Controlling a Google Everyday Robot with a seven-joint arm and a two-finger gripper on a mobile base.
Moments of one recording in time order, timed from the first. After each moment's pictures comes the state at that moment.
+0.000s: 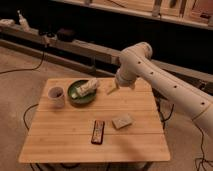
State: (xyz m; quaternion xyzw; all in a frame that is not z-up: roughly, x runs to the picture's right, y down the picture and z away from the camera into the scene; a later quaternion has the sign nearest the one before) arm 0.130 0.013 0.763 -0.12 -0.24 -0.73 0.63
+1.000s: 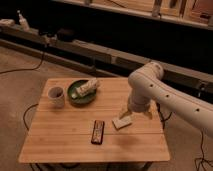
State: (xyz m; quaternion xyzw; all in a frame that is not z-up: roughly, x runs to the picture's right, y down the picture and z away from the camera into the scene) arm 0.111 0.141 0.665 -0.25 -0.27 -0.64 0.67
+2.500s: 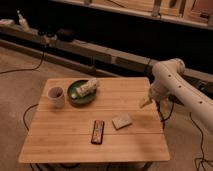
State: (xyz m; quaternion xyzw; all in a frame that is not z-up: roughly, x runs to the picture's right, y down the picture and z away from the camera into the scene) arm 0.289 0.128 0.770 -0.27 -0.25 -0.65 0.67
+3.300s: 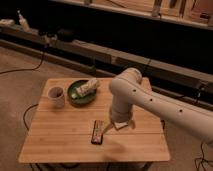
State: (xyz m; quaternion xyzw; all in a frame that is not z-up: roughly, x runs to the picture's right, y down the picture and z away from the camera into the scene) arm 0.023 0.179 0.629 -0.22 -0.37 -0.70 0.57
